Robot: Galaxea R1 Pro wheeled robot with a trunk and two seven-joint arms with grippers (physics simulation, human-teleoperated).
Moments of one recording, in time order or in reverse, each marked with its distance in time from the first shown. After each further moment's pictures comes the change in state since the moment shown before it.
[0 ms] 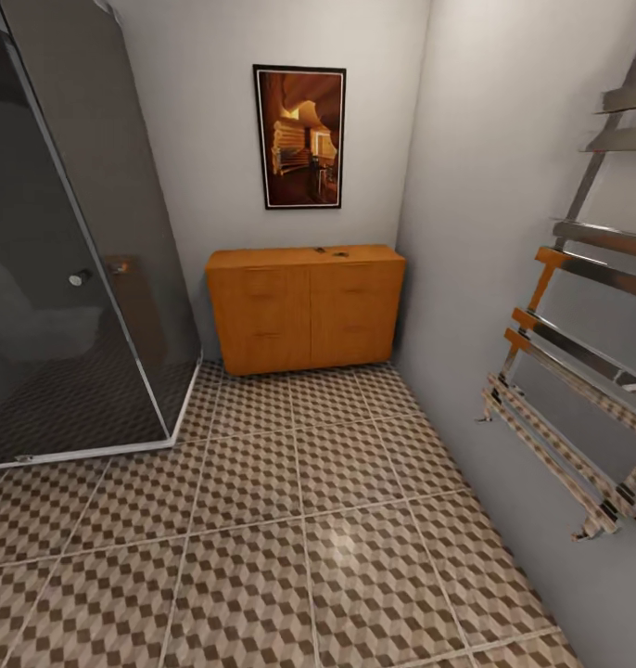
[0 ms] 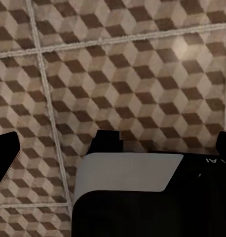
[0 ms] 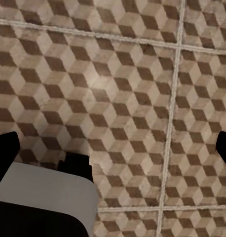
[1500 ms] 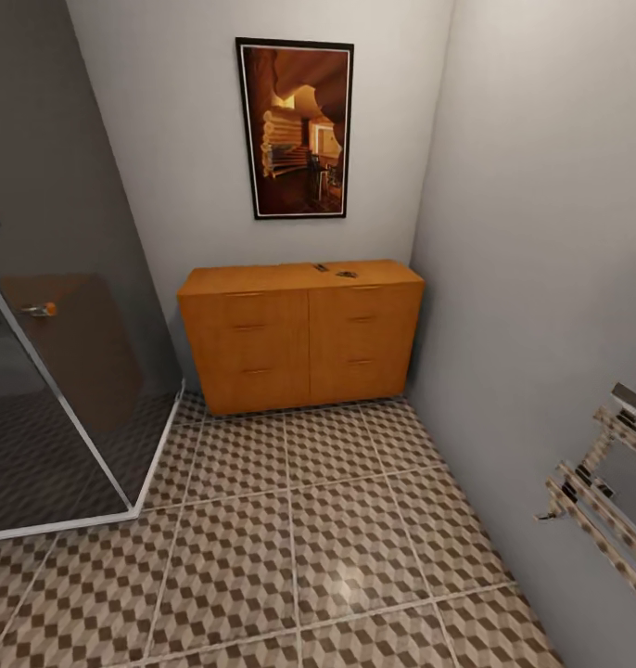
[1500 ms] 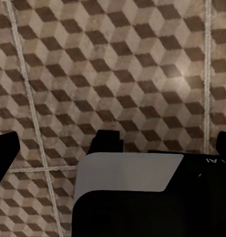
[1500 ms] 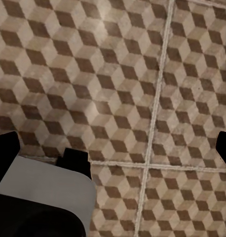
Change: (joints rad) left arm 0.000 0.000 0.000 0.000 0.000 0.000 0.001; right arm 0.000 0.005 -0.001 0.002 0.051 0.015 -0.004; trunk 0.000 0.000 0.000
